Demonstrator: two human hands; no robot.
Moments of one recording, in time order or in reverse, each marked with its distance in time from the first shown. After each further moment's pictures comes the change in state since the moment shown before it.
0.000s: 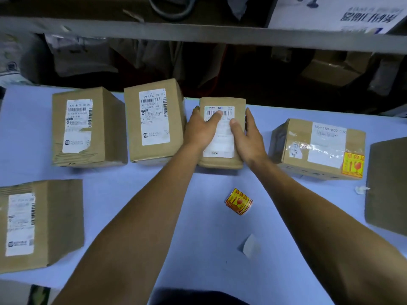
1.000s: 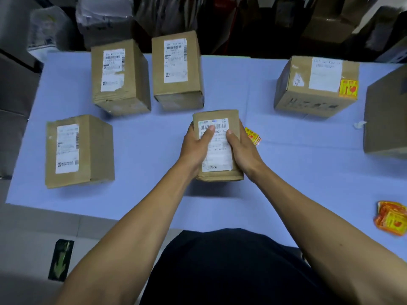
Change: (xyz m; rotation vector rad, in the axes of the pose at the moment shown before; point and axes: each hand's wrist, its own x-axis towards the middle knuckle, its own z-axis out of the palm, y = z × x) left_hand -0.206 -0.133 -0.046 -0.405 -0.049 -0.021; right_hand -0.200 0.086 0.045 0.074 -0.187 -0.020
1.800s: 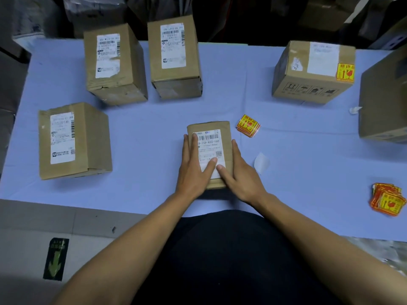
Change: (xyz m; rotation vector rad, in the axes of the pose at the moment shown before) left_hand -0.057 -0.072 -0.033 0.747 -0.035 0.287; right_hand -0.070 0.056 0.020 -0.548 -0.062 -0.174
